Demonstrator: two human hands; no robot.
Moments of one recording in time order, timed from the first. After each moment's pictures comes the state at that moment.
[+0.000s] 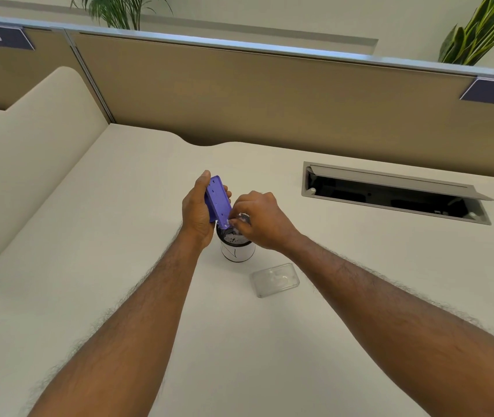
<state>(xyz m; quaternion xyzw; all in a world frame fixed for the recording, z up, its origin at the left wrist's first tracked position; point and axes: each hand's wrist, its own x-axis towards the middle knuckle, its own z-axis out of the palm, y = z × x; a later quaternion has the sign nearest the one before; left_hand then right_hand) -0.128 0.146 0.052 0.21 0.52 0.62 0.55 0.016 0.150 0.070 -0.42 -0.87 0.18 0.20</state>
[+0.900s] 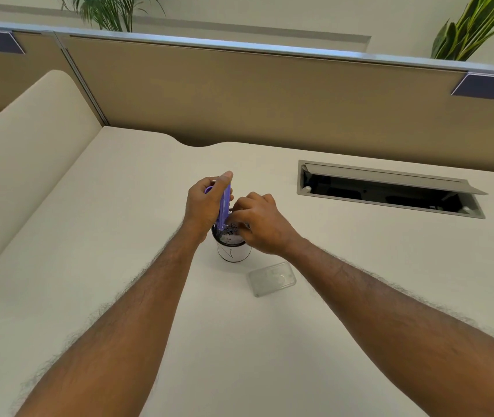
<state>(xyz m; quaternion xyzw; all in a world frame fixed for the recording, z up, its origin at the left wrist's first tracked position) -0.120 0.157 0.058 0.40 0.62 0.52 0.44 0.029 0.144 0.066 -0.39 -0.90 0.13 0.17</state>
